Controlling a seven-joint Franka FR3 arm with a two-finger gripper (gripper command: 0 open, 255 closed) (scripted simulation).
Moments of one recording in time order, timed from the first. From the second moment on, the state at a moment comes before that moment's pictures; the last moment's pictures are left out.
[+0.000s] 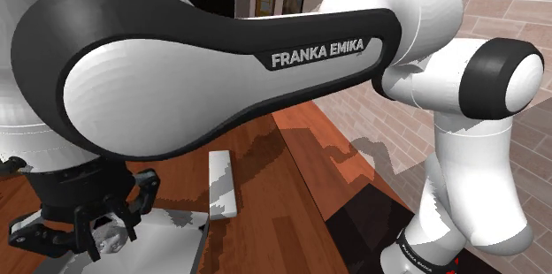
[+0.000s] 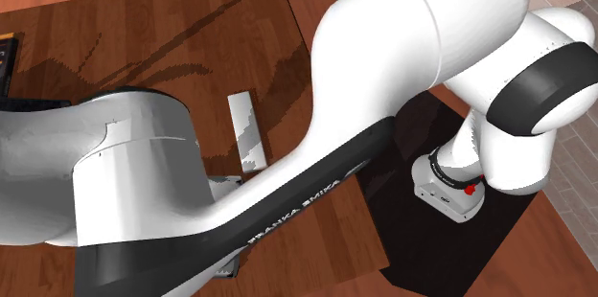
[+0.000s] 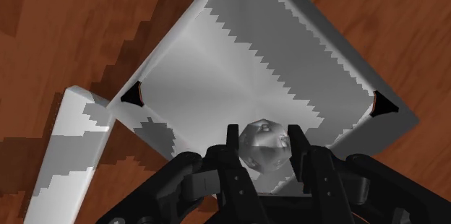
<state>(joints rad) 0.67 0.46 0.58 -1.31 -0.26 1.70 1.20</state>
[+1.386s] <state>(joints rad) 0.66 0.47 0.57 -1.42 -0.27 1.81 1.21</state>
